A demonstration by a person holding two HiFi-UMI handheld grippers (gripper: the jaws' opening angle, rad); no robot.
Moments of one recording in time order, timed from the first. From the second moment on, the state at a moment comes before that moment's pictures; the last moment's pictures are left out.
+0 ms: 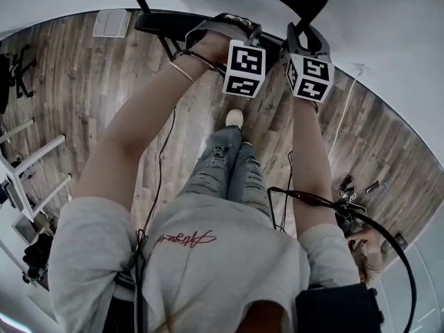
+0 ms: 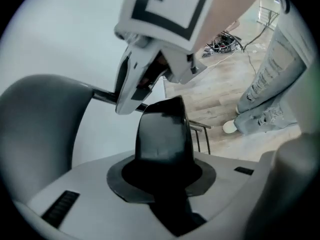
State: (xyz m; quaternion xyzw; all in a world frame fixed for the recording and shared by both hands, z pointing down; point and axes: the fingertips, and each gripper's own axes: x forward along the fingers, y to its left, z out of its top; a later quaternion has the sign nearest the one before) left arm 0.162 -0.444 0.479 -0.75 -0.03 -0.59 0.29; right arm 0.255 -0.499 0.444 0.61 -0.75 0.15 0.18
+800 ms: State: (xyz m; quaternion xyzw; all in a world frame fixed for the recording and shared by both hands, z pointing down) left arm 0.096 -0.288 0.497 -0.69 0.19 -0.50 0.49; right arm 0.164 -0.255 0.442 0.63 -0.77 0.07 0.09
